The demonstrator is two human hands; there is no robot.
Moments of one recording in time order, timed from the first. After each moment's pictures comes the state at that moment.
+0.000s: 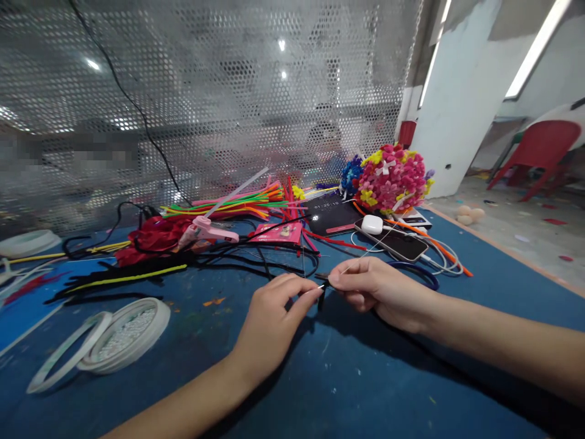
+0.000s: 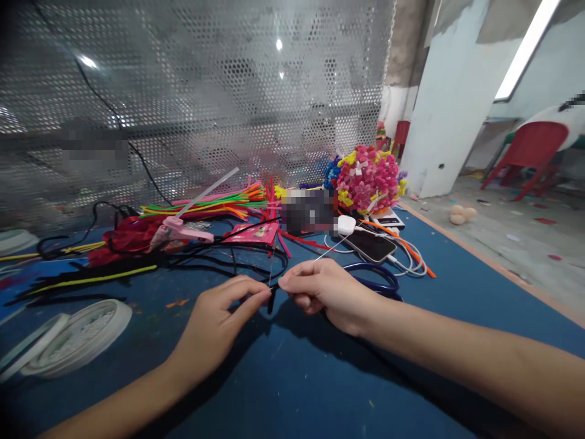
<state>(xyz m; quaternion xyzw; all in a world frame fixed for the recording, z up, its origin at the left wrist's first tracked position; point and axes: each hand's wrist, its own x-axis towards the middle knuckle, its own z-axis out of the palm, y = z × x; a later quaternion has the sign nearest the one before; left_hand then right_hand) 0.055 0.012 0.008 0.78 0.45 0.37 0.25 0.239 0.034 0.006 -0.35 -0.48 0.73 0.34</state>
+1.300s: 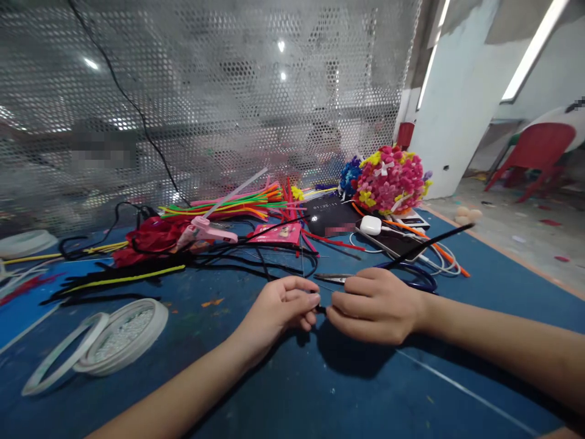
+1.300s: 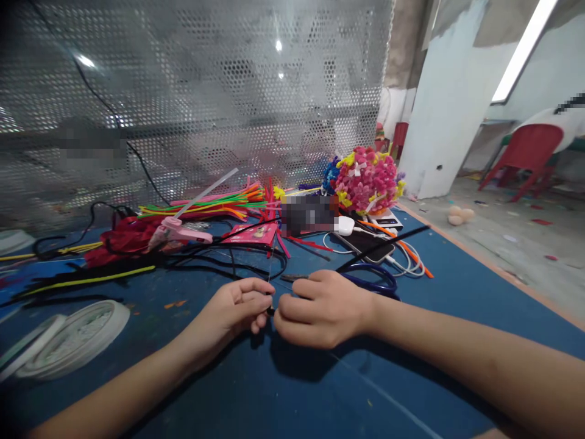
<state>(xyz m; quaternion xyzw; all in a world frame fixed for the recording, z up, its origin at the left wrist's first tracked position) 0.054 0.025 -0.010 0.48 0.45 0.34 0.68 0.257 0.040 -0.005 -0.03 -0.91 -0.26 0.32</state>
